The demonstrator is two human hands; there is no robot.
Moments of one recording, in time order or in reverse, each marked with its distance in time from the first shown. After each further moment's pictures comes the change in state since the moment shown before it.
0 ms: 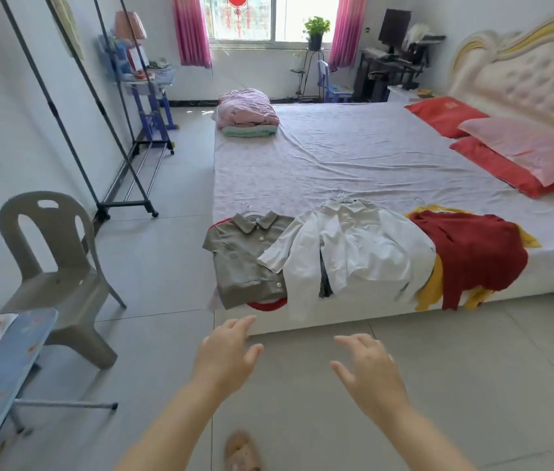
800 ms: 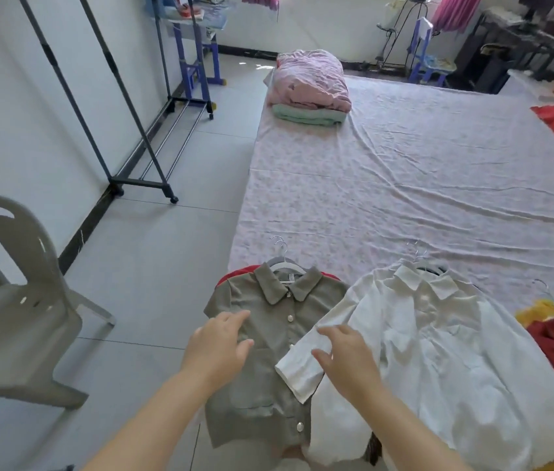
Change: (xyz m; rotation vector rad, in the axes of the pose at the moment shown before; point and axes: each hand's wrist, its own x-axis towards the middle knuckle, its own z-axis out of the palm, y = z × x) left_hand 0.454 -0.107 -0.052 -0.060 -0.084 -0.253; right_hand 0.528 -0.053 0.078 -0.015 -0.332 -0.098
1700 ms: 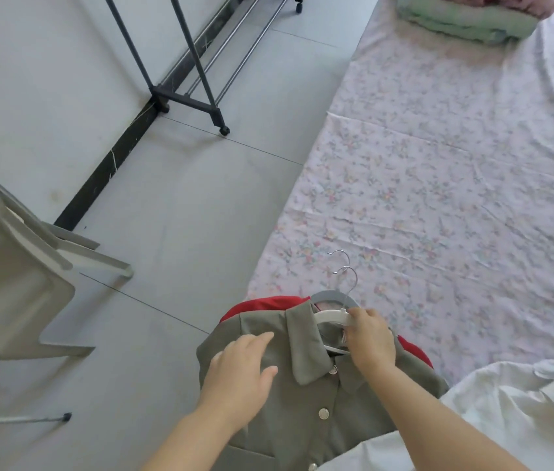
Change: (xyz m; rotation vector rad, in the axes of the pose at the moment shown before) left_hand 0.256 -0.061 0.088 -0.129 -0.108 -0.330; right_hand 0.383 0.062 0.136 -0.178 -0.182 0.048
